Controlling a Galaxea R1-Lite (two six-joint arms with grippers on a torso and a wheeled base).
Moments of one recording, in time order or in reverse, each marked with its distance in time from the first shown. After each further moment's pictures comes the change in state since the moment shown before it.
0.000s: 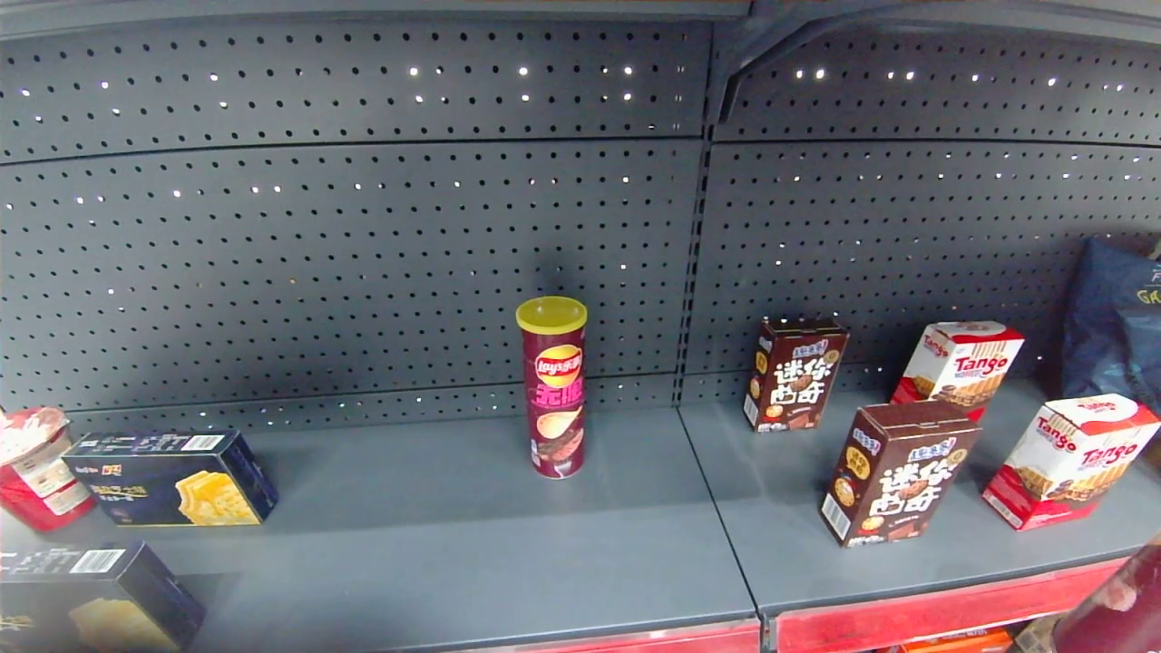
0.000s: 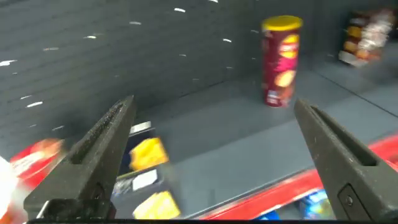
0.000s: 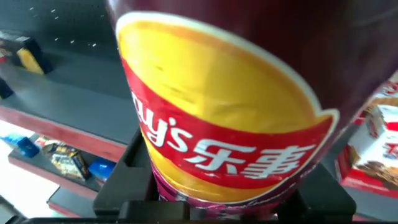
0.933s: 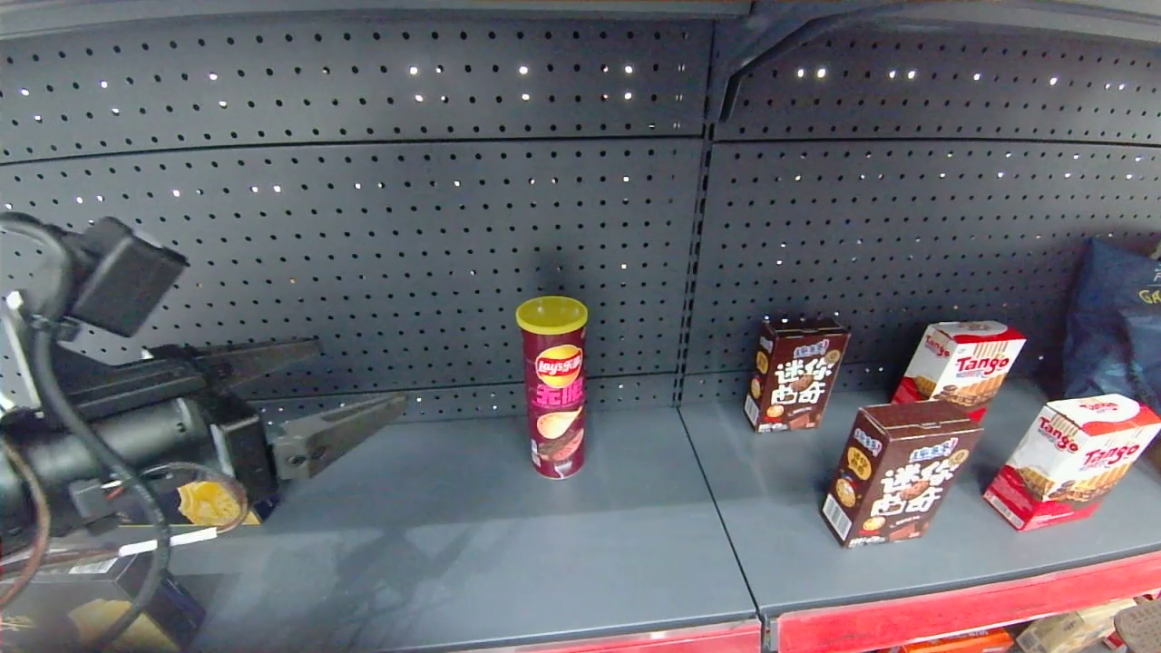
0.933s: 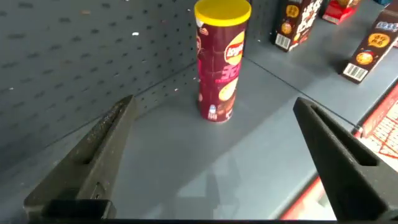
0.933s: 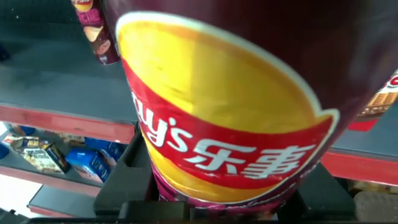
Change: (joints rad) left arm -0.184 0.787 -0.019 -0.542 -0.175 -0.088; right arm -0.135 -0.242 0.104 0.192 -0.004 0.030
